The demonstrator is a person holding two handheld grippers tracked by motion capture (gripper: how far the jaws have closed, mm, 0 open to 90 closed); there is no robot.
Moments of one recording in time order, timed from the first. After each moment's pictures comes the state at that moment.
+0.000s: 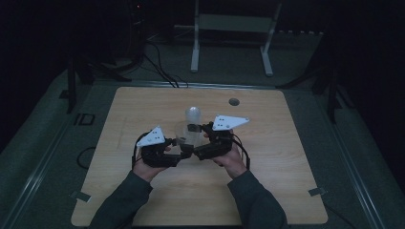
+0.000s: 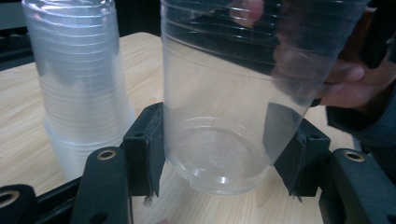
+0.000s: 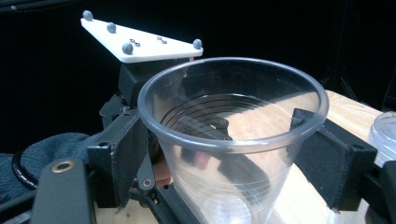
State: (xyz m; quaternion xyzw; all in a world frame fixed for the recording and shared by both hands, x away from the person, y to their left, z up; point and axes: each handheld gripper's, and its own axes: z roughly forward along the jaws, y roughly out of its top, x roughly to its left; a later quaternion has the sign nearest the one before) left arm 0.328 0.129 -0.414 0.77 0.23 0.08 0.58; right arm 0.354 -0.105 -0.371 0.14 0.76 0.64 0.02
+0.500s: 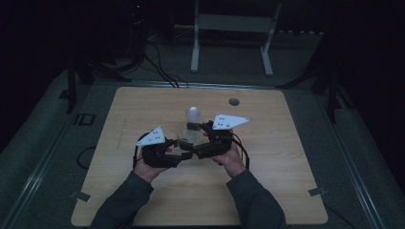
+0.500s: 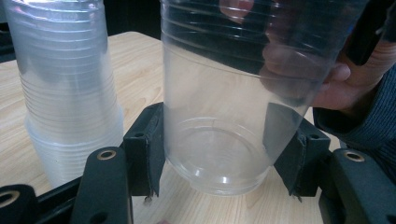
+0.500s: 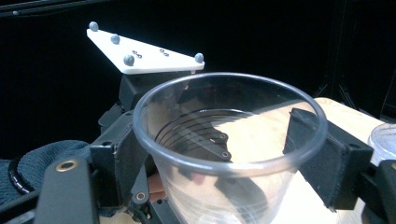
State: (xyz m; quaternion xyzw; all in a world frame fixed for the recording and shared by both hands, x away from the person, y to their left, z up) left arm 0.329 0.127 -0.416 0.77 0.23 0.07 0.59; right arm 0.355 -0.104 -0.369 0.13 0.75 0.64 0.03
